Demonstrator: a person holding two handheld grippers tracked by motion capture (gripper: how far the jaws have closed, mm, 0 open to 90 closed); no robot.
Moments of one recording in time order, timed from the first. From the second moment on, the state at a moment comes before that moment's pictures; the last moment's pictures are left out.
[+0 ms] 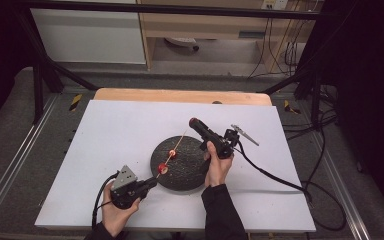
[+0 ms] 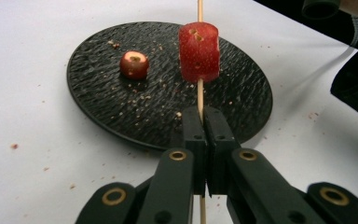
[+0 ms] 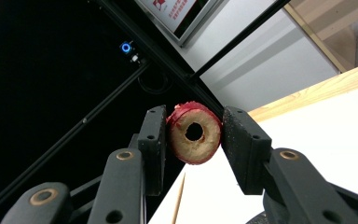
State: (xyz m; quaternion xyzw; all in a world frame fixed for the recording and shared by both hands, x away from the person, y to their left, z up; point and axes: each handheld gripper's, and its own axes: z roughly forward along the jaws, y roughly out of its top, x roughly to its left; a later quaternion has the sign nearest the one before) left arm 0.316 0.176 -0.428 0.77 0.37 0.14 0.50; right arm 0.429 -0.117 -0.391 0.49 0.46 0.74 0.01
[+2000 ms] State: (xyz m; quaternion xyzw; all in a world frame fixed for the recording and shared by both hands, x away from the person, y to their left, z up) left arm 0.320 0.143 -0.429 0.74 0.40 0.13 0.53; right arm 0.429 -0.118 -0.400 0.49 0.43 0.76 0.01
